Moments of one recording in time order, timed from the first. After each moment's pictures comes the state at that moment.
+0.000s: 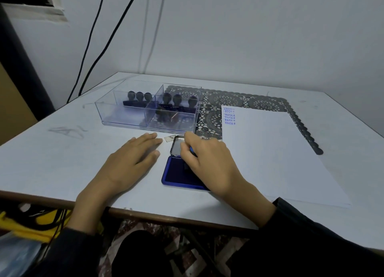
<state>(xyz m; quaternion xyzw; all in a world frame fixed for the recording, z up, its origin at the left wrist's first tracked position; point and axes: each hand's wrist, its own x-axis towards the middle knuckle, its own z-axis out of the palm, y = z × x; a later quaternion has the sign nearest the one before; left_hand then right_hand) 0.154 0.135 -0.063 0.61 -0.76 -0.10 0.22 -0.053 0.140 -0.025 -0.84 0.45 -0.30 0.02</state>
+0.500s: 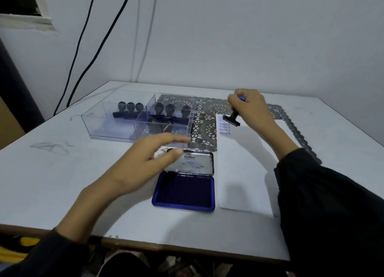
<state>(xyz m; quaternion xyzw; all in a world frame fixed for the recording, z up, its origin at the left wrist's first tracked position) 0.106 0.127 -0.009 0.45 -0.79 -0.24 0.35 -0.140 0.012 0.028 -0.70 0.54 -0.44 0.17</state>
